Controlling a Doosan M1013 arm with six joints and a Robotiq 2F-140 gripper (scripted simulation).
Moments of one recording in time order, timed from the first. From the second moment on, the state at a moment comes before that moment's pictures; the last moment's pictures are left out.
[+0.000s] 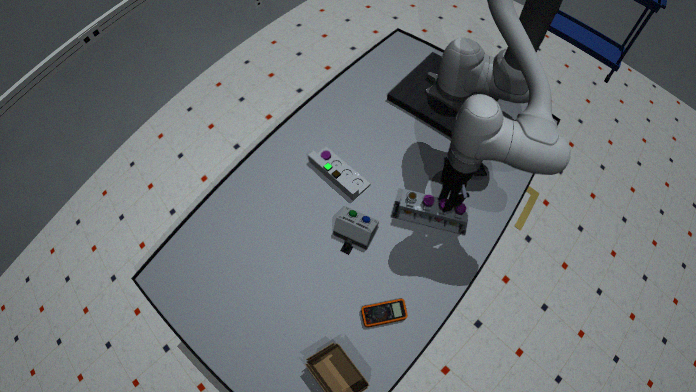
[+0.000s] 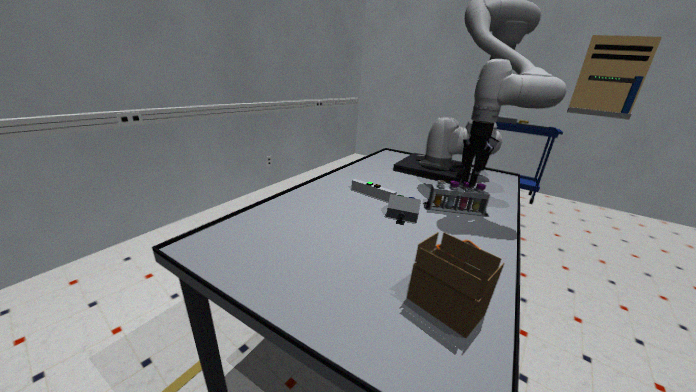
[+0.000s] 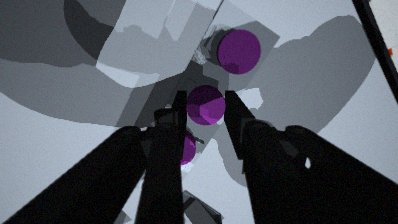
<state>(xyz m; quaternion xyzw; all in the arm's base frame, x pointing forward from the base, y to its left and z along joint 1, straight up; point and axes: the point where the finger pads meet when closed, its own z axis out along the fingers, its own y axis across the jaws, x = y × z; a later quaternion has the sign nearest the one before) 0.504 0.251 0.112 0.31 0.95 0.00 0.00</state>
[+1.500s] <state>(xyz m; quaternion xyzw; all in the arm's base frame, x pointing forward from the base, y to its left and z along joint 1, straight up) 0.504 0.251 0.105 0.37 0.93 0.00 0.00</state>
